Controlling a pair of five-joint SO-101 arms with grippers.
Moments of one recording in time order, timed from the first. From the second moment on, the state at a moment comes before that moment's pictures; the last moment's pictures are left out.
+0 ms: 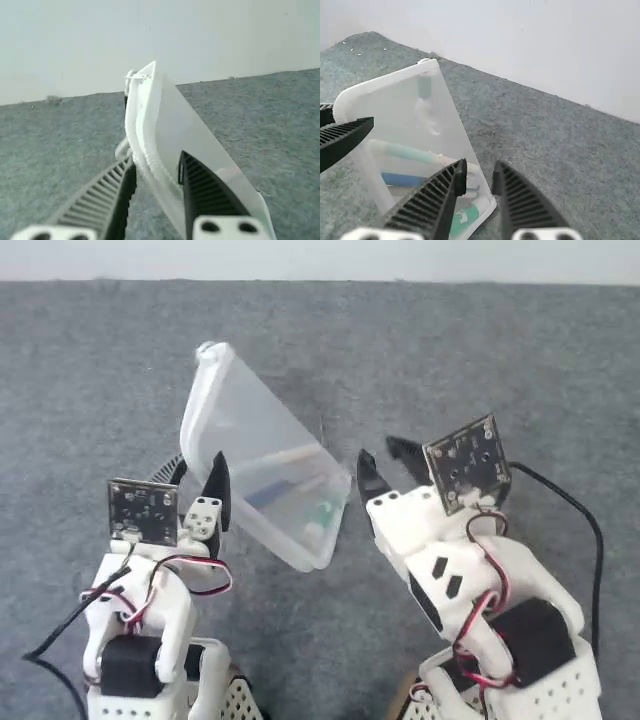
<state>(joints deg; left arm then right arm) -3.3 -93.6 67.7 58.2 0.5 -30.5 -67.8 34.4 64.0 0.8</state>
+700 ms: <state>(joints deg) -12.4 -93.9 65.3 69.0 1.6 -20.2 -90.9 63.7 57.8 4.6</state>
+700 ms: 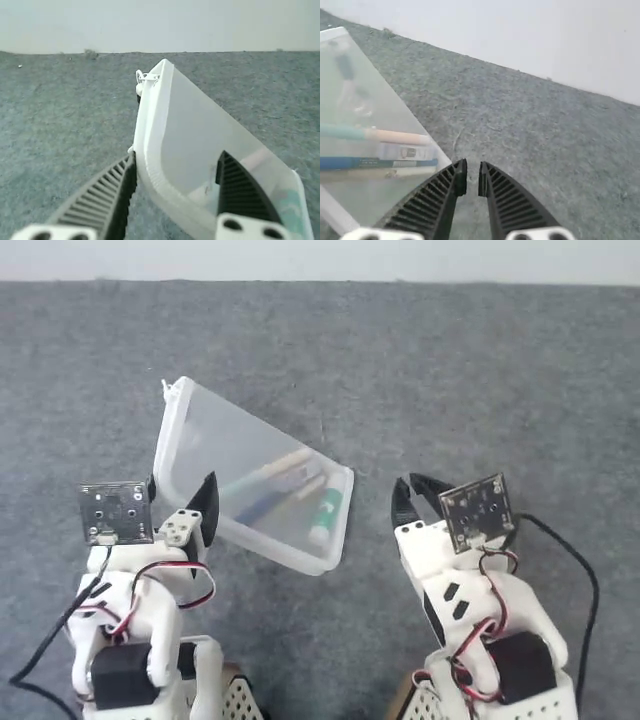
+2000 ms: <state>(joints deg) -21.5 -93.7 81.5 57.6 3.9 -18.0 -103.2 94.0 56.2 -1.6</state>
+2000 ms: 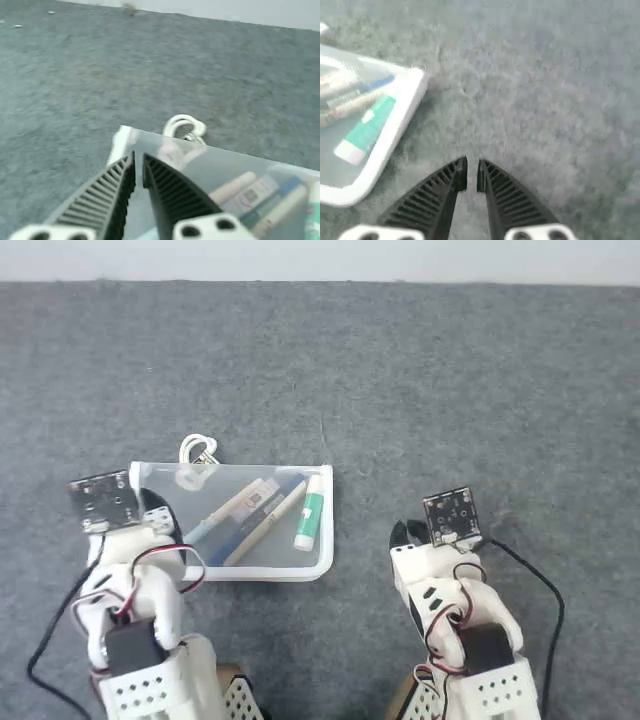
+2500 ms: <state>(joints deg) -9.7 -93.7 89.1 57.5 3.9 -15.2 -103.2 95.3 59.3 -2.4</state>
